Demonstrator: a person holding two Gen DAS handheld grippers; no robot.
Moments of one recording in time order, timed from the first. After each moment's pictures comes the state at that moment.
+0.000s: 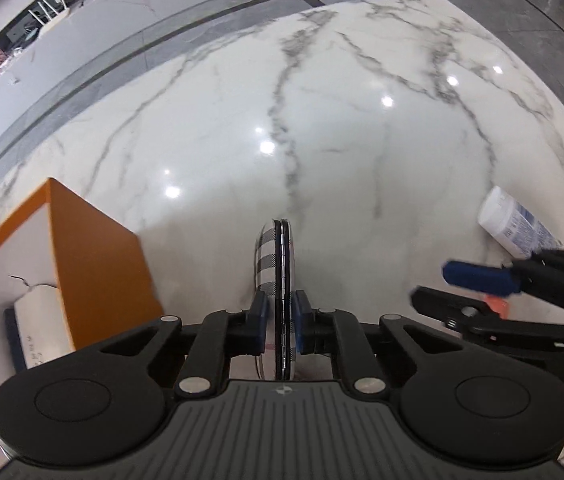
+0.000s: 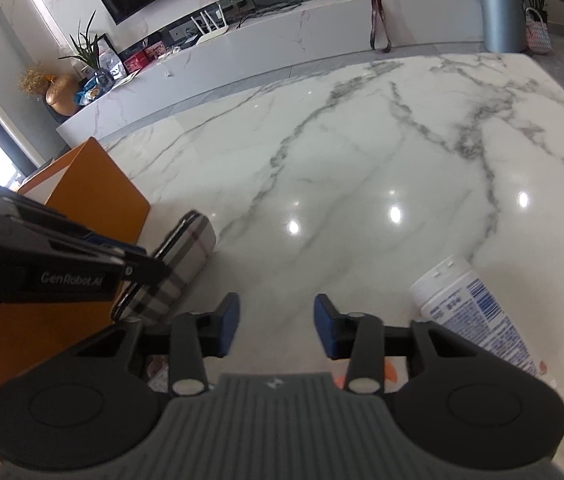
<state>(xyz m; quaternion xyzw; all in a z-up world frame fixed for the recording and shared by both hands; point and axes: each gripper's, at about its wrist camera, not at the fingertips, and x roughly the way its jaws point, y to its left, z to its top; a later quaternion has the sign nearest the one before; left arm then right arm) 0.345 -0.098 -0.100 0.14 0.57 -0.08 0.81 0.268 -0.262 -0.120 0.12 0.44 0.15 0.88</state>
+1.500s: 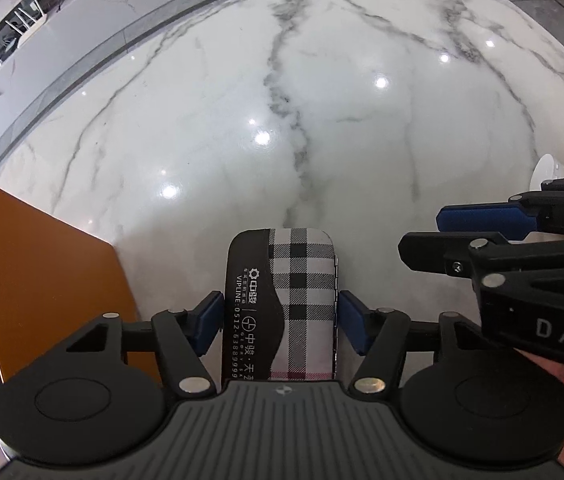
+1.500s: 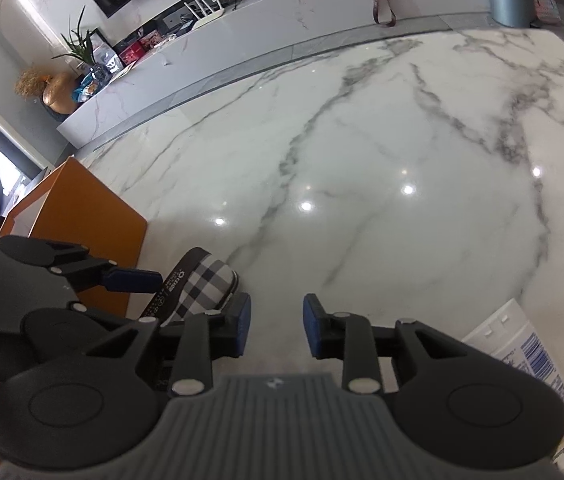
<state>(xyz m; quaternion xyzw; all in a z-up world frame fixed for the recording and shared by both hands) 0.363 -0.094 -0.150 0.18 0.57 -0.09 0.79 0.327 -0.250 -0.133 0.15 0.47 0.15 0.85</state>
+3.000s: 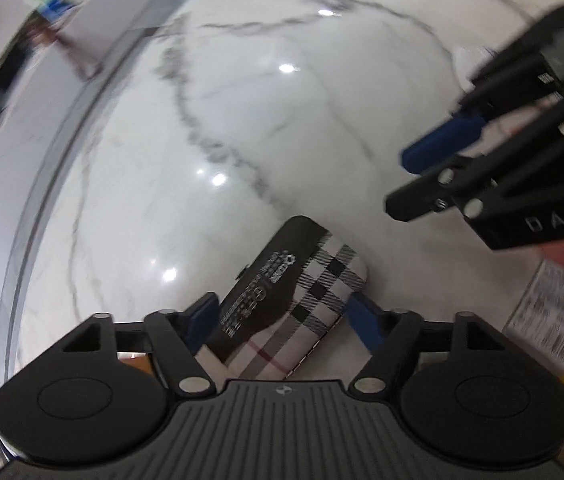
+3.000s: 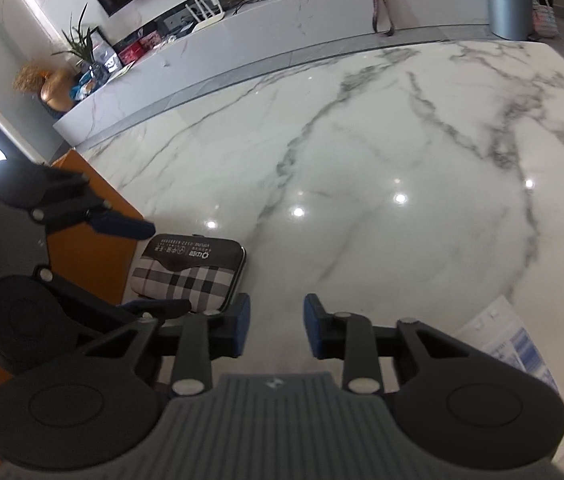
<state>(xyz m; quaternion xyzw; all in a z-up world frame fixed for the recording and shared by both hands) 0.361 -0.102 -0.148 0.41 0.50 -0.27 0.71 0.322 -0.246 -0.134 0.13 0.46 0.15 0.86</state>
